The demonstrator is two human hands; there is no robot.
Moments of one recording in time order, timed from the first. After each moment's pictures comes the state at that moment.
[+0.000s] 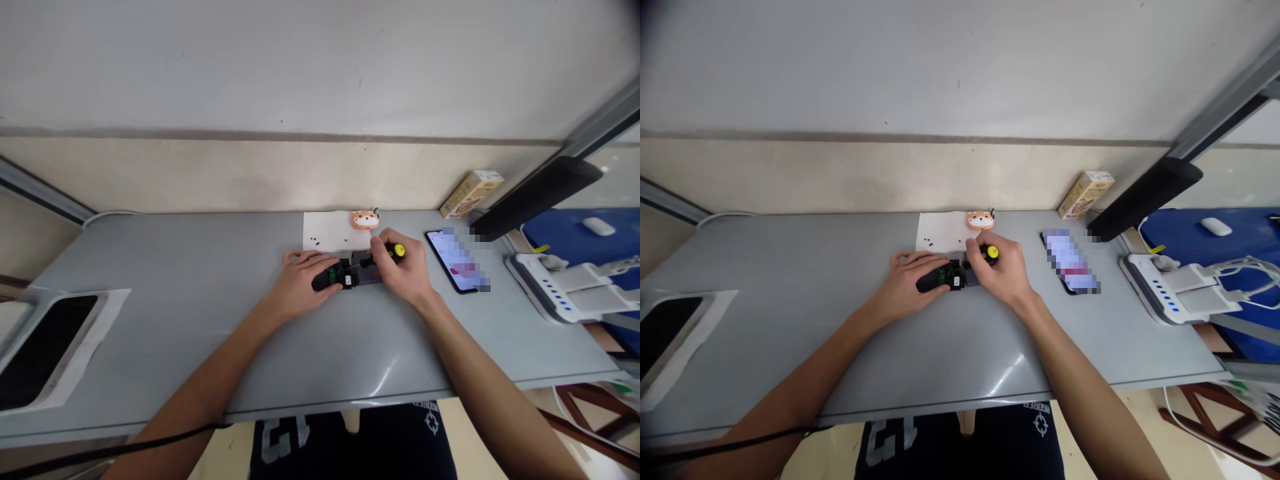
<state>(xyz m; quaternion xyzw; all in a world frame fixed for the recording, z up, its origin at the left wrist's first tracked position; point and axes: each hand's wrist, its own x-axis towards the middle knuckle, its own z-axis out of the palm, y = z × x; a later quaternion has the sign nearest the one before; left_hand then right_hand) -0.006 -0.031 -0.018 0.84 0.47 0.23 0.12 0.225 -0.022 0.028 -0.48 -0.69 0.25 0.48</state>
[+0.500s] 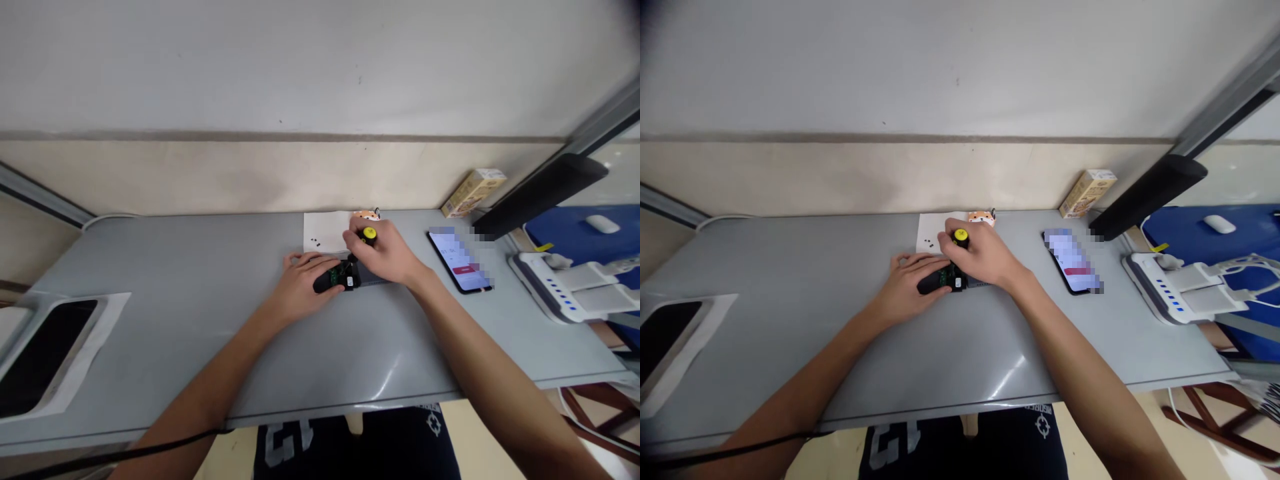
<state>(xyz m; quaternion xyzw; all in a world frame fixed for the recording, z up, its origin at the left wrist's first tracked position) -0.007 -0.031 -0.020 0.84 0.48 0.22 0.12 0.202 0.008 0.058 -0.39 -0.80 0.27 0.38</state>
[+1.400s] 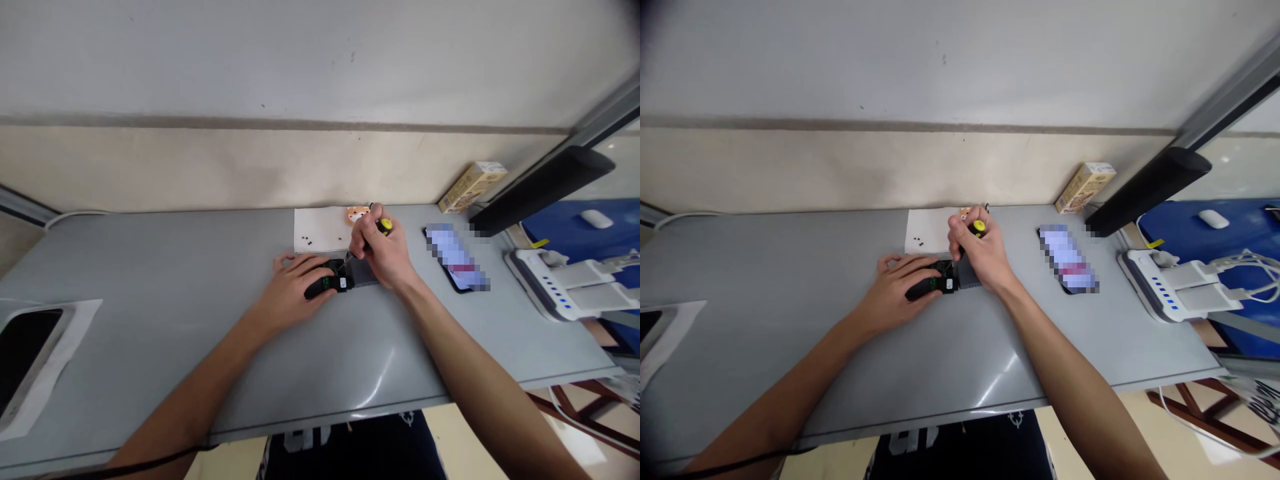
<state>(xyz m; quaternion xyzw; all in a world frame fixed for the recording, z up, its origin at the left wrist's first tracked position) -0.009 -0.032 -0.020 0.87 0.44 0.22 0.11 0.196 0.015 0.022 -0.29 -0.48 0.58 0.59</state>
